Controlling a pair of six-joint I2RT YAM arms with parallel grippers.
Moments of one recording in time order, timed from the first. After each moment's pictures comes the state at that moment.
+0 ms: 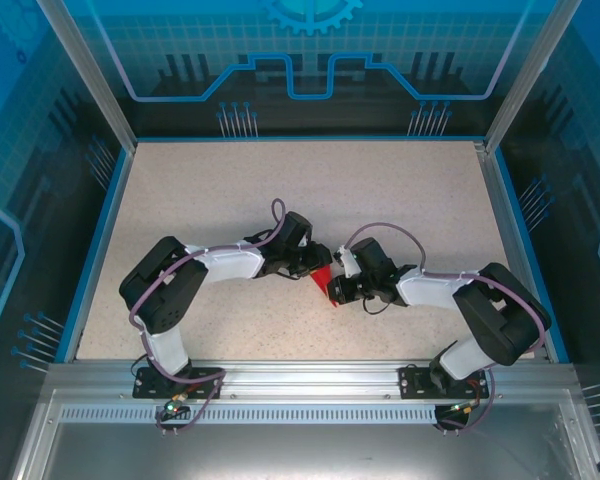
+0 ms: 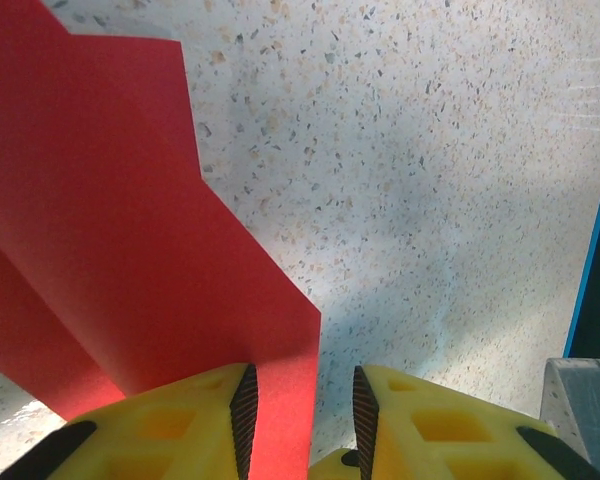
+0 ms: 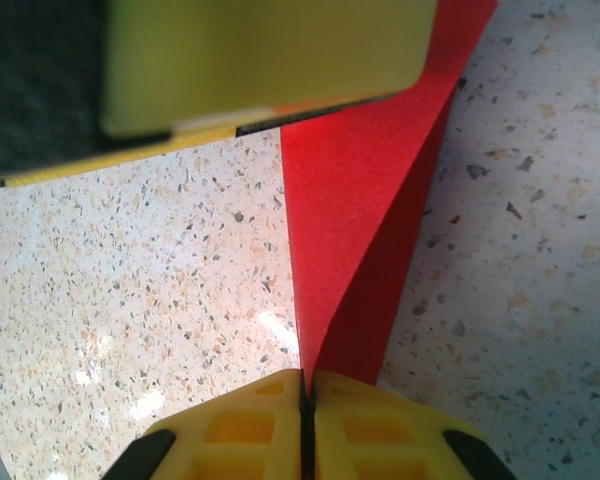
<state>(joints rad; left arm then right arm) -0.68 1.80 0.97 -0.01 0.31 -1.05 0.62 1.52 0.56 0.02 -0.38 0.43</state>
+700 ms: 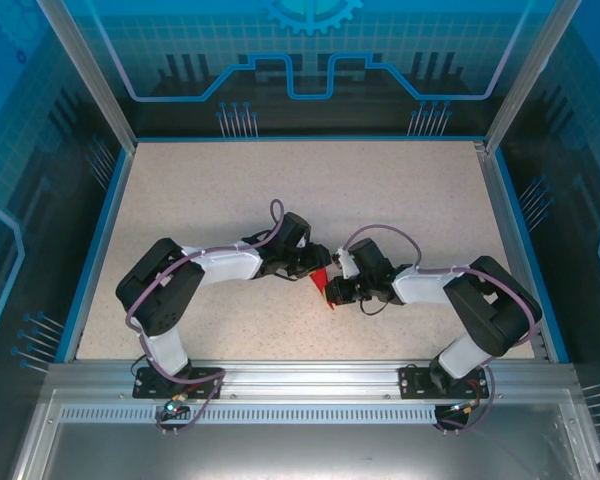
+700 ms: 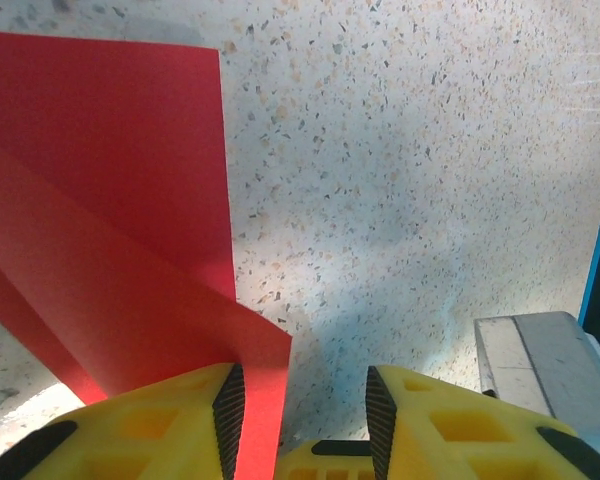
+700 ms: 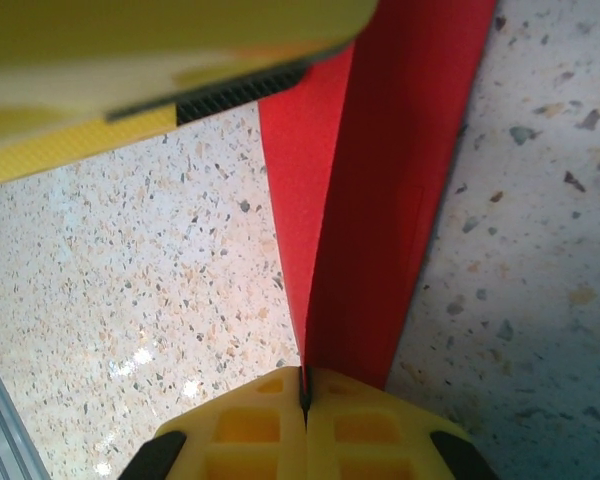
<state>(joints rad) -0.68 1.78 0.96 -0.03 0.31 -1.03 0.62 1.58 0.57 0.05 -0.46 0.51</state>
